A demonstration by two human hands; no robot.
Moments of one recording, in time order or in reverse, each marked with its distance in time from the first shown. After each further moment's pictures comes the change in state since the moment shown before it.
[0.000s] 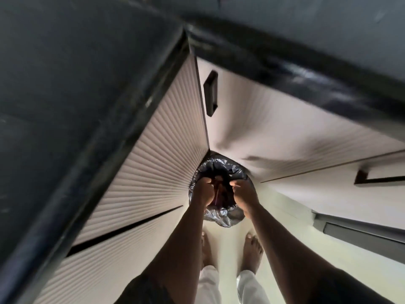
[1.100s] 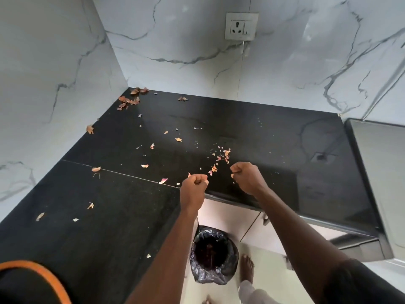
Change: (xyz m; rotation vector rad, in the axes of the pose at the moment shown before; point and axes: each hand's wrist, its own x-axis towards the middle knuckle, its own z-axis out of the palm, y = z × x) left_hand -0.327 0.289 -0.224 -0.283 0.181 0.625; right_hand -0.293 -0.306 -0.237 -0.218 0.396 -0.562
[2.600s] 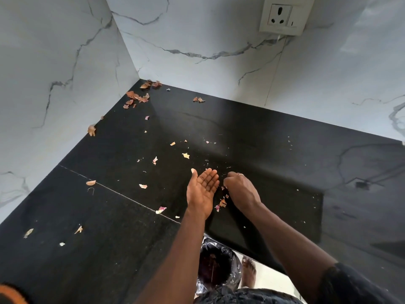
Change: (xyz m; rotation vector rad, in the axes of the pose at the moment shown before) left_hand 0.145 0.015 0.048 -1.045 -0.006 -0.459; right_hand 0.133 -0.016 0.036 -0.549 -0.169 -0.437
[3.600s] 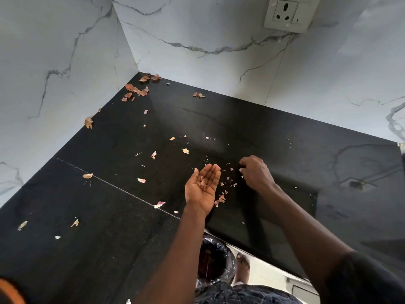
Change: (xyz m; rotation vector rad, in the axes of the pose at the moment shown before) left_hand -0.010 0.001 0.000 -0.334 -0.087 -0.072; right_hand 0.027 0.046 -0.027 0.245 0.002 0.332
